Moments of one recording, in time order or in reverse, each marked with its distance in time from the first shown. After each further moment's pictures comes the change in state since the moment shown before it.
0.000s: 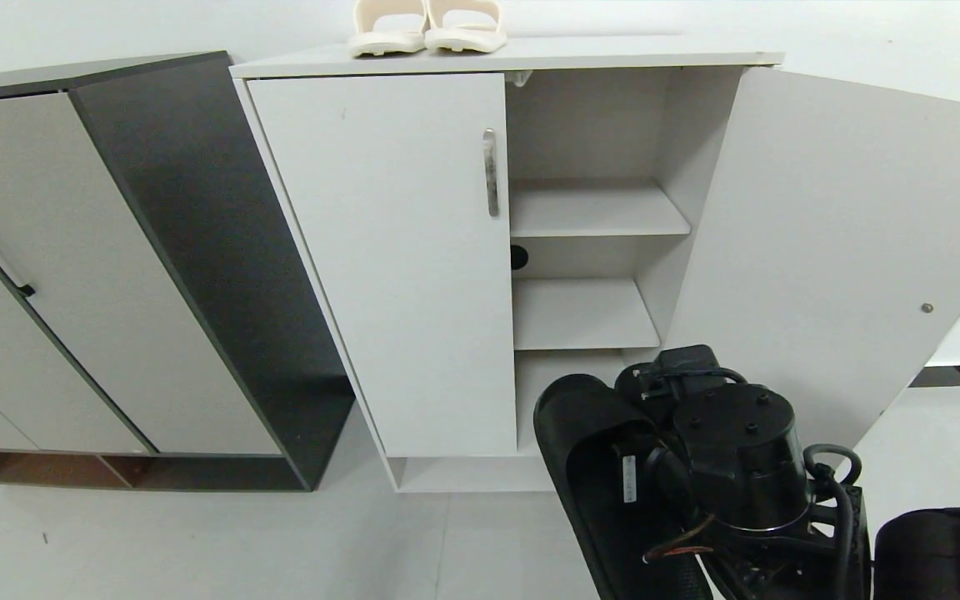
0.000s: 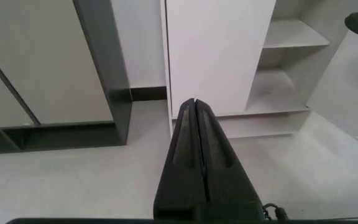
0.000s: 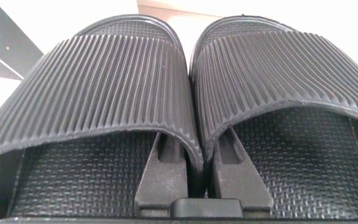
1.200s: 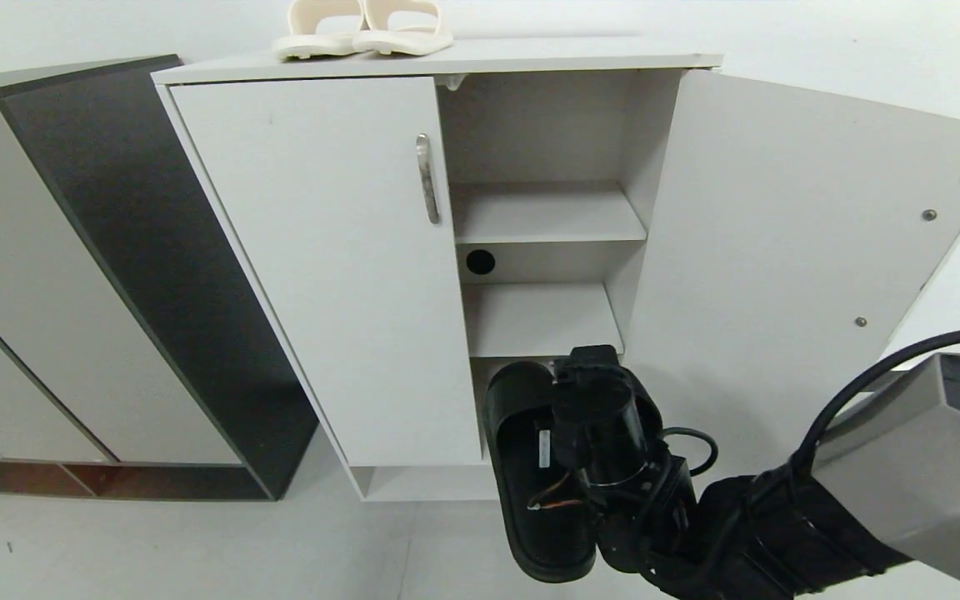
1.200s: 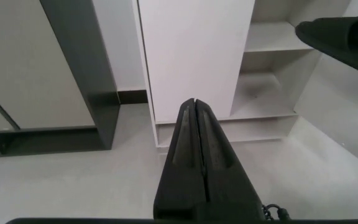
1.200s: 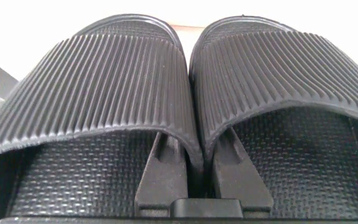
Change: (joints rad) left arm 0.000 0.000 0.000 0.000 0.001 0.002; right arm -0.033 0.333 -0.294 -0.081 -0.012 0.044
